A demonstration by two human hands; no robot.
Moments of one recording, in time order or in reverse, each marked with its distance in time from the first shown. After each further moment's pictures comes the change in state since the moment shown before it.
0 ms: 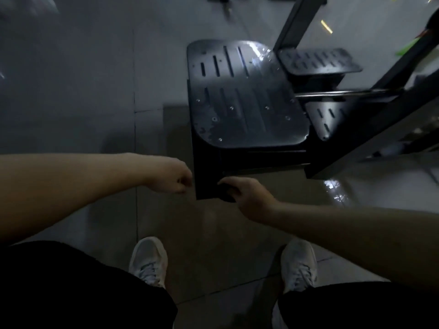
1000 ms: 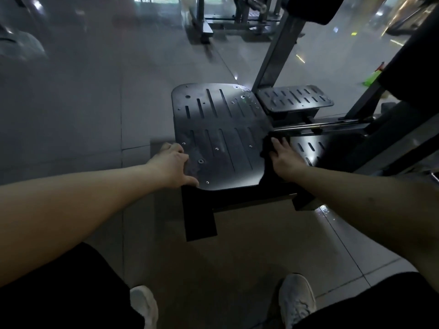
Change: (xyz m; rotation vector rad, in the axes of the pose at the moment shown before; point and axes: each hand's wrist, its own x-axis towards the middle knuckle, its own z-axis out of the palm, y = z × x) left_hand 0.052 -0.018 -0.080 -0.164 0.469 -0.220; right_hand 0.098 0.083 -0.176 -0.377 0.260 0.473
